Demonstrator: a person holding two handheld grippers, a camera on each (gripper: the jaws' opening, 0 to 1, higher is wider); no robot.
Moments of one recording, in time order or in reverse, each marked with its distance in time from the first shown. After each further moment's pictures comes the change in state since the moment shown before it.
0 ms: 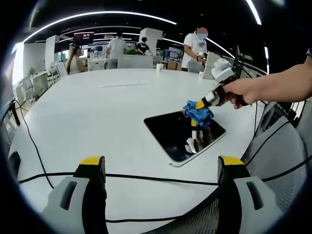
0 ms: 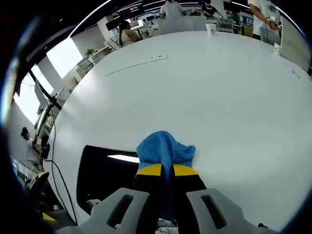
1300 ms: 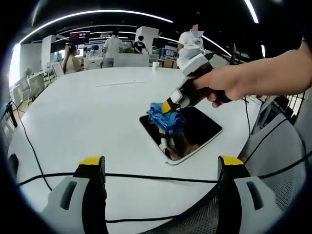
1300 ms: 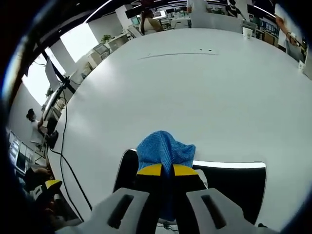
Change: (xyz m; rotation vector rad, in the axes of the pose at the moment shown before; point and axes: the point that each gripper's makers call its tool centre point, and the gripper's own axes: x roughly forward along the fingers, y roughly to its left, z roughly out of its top) left arm 0.002 -0.007 -0.003 0.012 0.018 -0.034; right arm 0.033 0.133 -0.002 -0.131 0.067 0.094
